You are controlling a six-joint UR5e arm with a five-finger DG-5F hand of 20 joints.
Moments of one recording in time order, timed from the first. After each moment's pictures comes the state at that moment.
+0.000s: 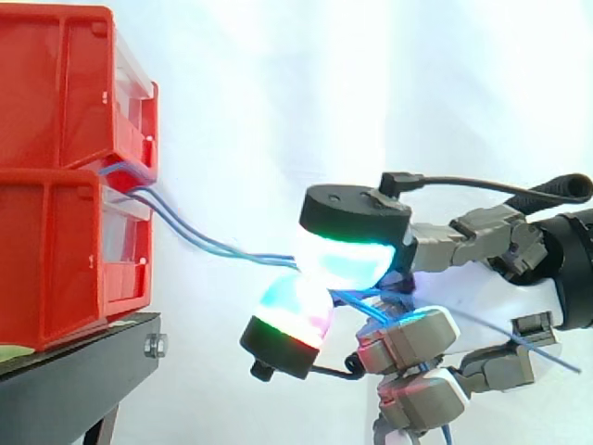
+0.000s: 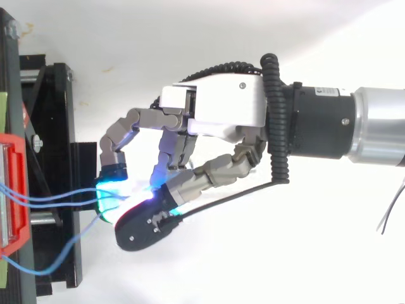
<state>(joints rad) 0.14 -2.37 -1.01 -3.12 -1.38 0.00</state>
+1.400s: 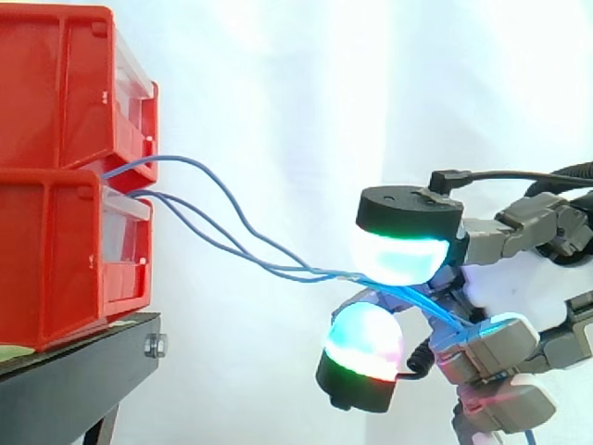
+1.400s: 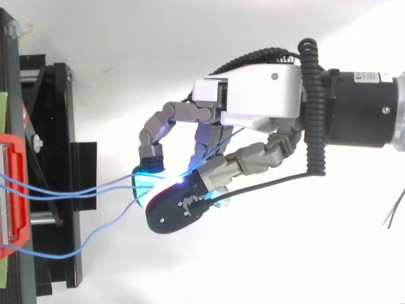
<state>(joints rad) 0.12 -2.32 -1.01 -3.31 -1.40 -0.08</state>
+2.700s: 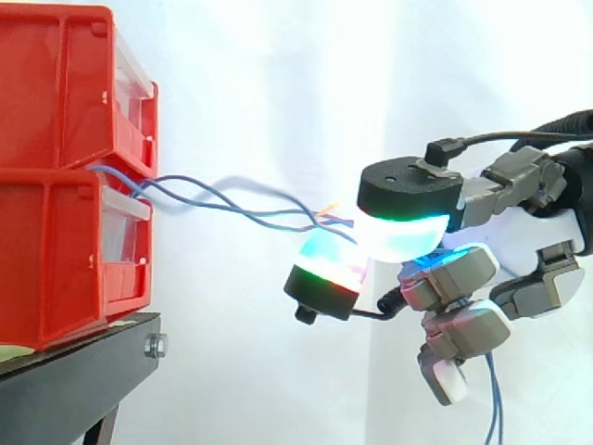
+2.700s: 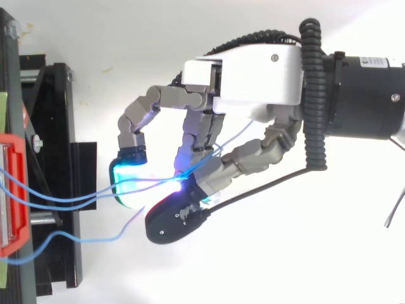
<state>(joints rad) 0.12 -2.32 -0.95 -3.31 -1.39 -0.08</state>
